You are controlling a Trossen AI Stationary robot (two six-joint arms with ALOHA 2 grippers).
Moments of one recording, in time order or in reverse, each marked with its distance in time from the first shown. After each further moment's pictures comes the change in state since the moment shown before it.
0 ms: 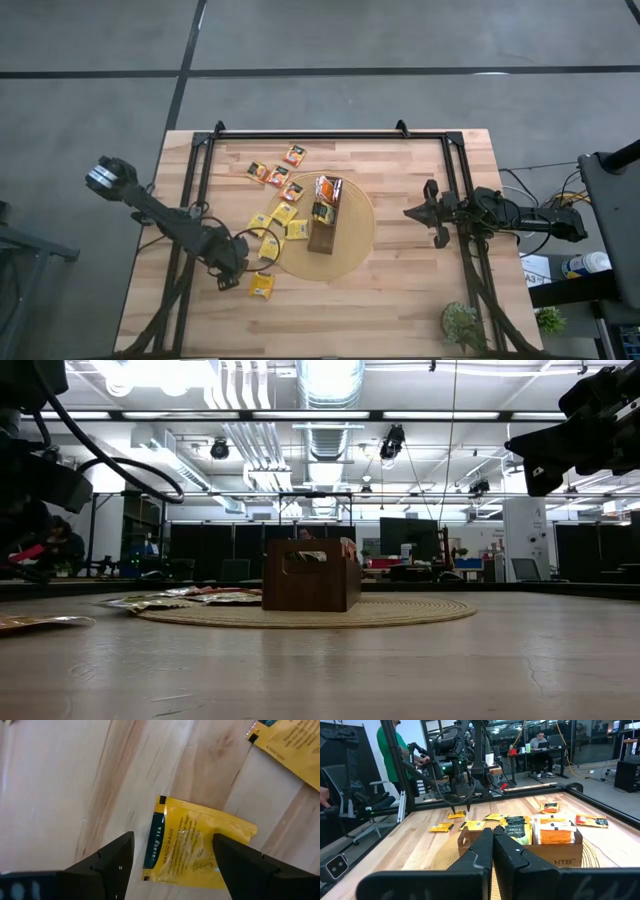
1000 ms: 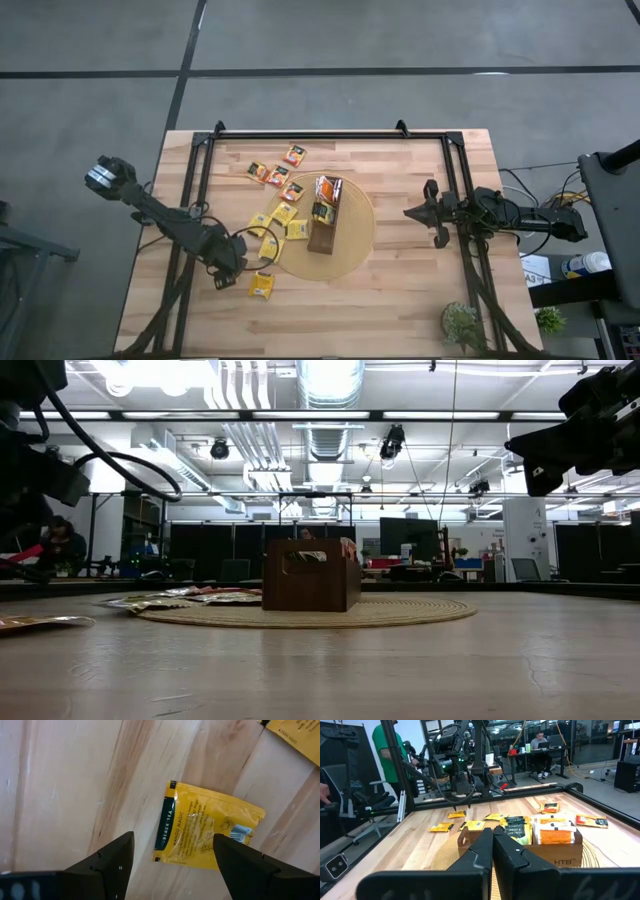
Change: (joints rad) left arm 0.000 -0.012 0.037 -0.106 0.013 0.010; right arm 0.000 0.000 0.000 0.000 0.000 -0.001
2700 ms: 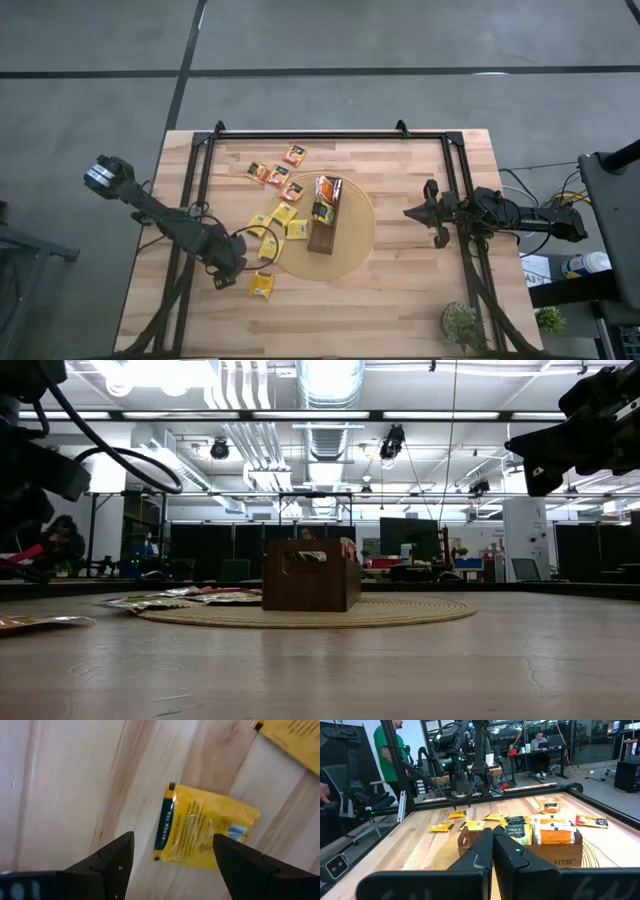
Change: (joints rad) left arm 0.000 -0.019 0.005 -0.010 -0.009 0.001; right arm 0.000 0.000 0.000 0.000 0.000 0.000
